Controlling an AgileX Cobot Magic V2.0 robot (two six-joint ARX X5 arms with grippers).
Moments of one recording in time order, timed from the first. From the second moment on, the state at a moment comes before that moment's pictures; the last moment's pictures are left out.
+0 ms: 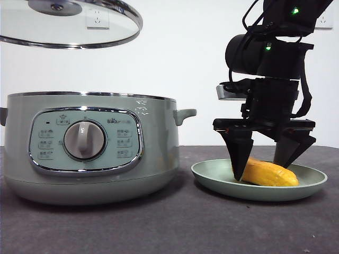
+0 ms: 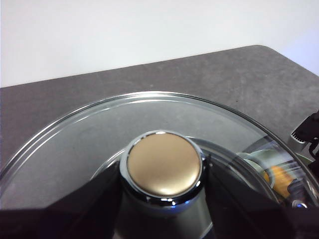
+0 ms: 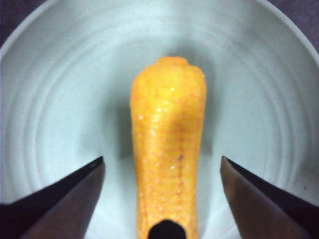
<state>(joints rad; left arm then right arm) -0.45 0.92 0.93 -0.32 -0.07 -0.10 0.46 1.78 1.15 -0.62 0.05 0.09</state>
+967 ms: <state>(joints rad) -0.47 1.26 0.93 -0.20 0.02 -0.12 0.46 1.24 1.15 -0.76 0.11 0.10</state>
